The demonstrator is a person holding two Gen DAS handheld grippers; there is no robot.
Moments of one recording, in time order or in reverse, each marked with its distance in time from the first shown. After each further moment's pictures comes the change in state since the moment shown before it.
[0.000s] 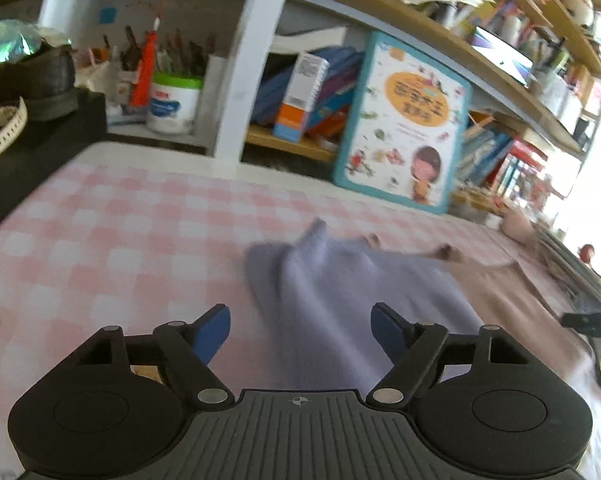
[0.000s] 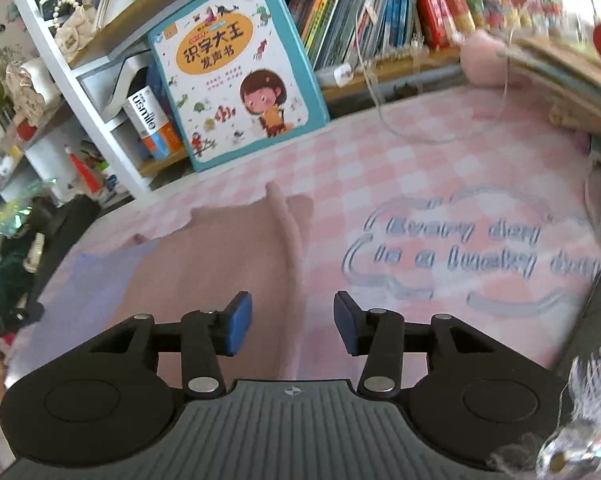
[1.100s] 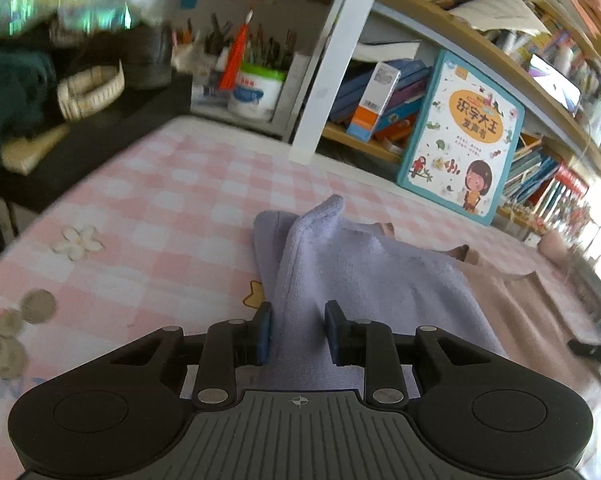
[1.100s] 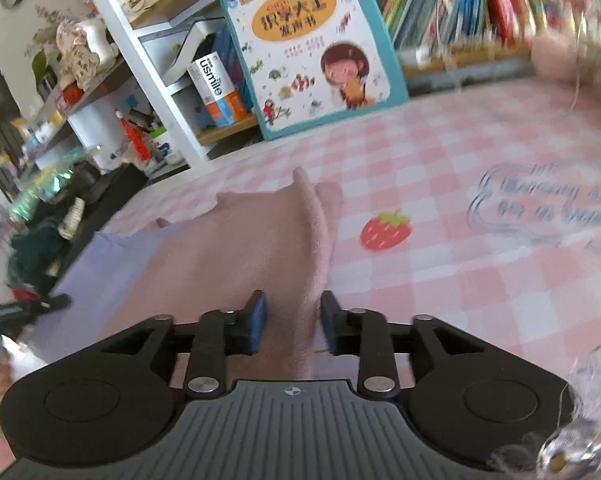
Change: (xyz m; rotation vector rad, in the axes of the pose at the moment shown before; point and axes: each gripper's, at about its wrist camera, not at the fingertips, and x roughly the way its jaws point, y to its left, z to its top) left arm -0.054 0.023 -0.030 -0.063 -0.058 0.176; right arm 0.006 0.077 -0.035 -0.139 -0.033 0.036
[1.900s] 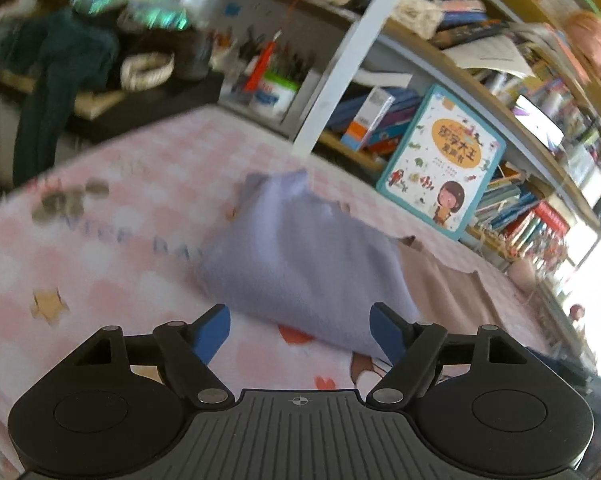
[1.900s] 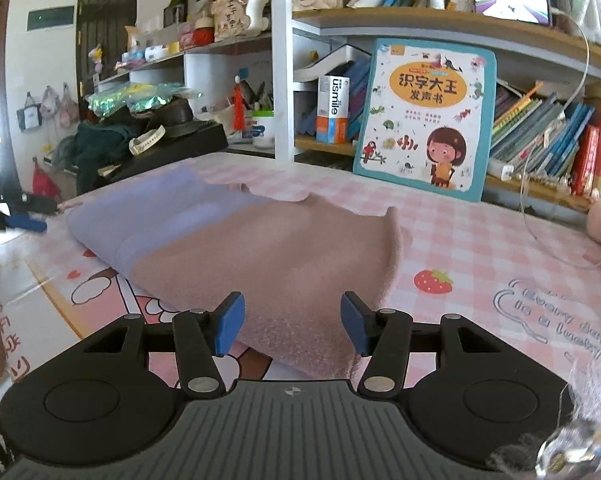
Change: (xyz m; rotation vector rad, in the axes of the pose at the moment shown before) left arm -0.084 -0.030 -0.054 -0.292 0.010 -0.031; right arm -0.042 0.050 -0.042 -0.445 -0.073 0.106
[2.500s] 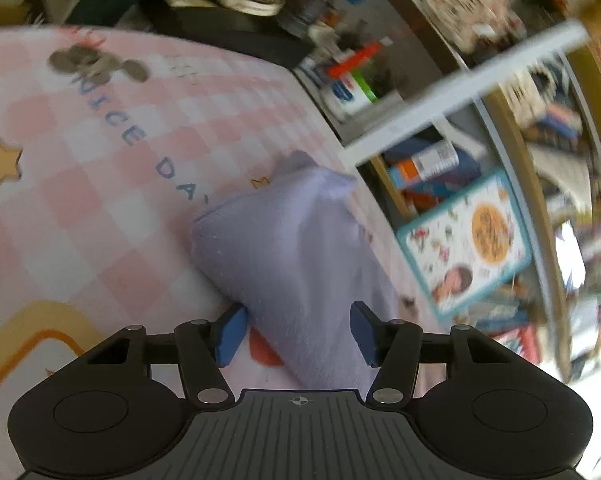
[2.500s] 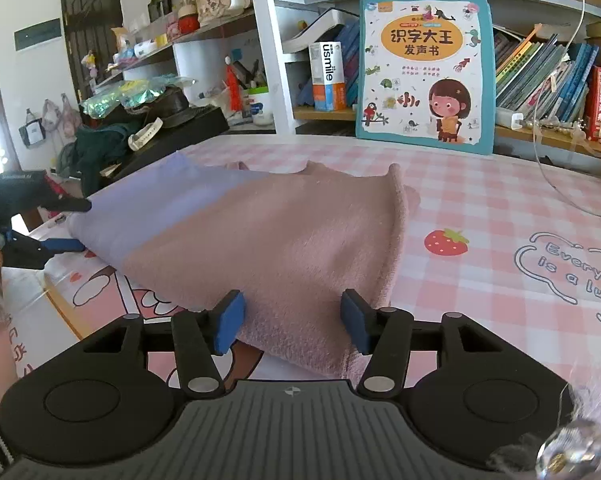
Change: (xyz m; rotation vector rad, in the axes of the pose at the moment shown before) left arm 0.042 0.027 -0.006 -0.514 -0.053 -0.046; right arm 0.018 -0.019 -0.005 0.095 0.074 0.064
